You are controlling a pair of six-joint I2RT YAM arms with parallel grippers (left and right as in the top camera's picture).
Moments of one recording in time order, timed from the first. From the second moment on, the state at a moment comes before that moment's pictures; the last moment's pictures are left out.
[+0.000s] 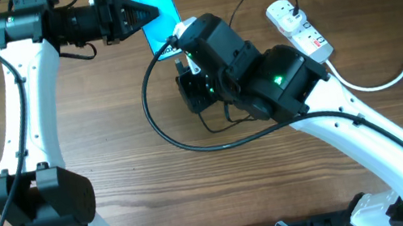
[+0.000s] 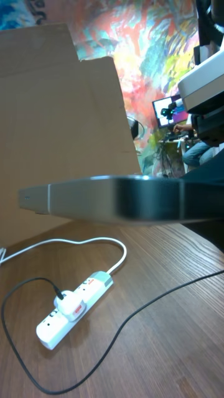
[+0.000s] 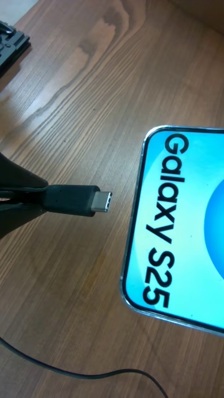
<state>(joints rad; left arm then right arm) -0.01 1.88 1.90 -1.05 1.33 -0.12 0.80 1.59 1.72 -0.99 0.00 0.36</state>
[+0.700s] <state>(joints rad) -0.01 1.88 1.90 -1.05 1.36 -0.12 0.80 1.59 1.72 -0.98 0.01 0.37</state>
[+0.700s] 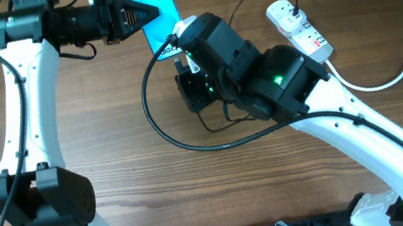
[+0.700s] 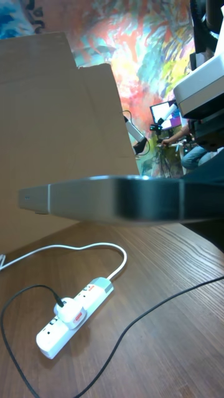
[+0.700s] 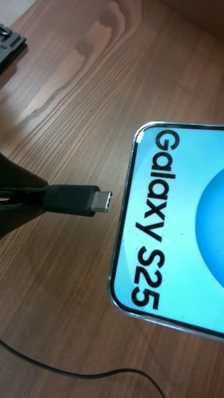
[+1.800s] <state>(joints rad) -0.01 1.88 1.90 -1.06 1.41 -0.09 0.79 1.59 1.72 -0.97 0.01 0.38</state>
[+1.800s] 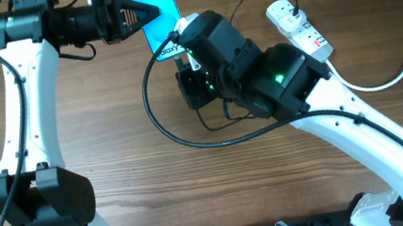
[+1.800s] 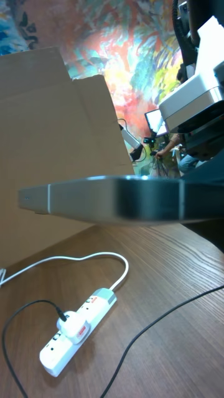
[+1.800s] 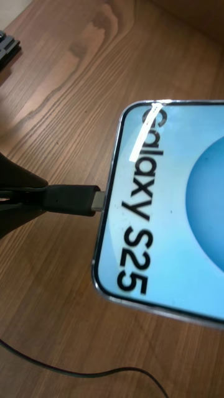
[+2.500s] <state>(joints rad) -0.01 1.88 1.90 -1.06 1.41 -0.07 0.79 1.59 1.72 -0.97 -0.03 0.38</state>
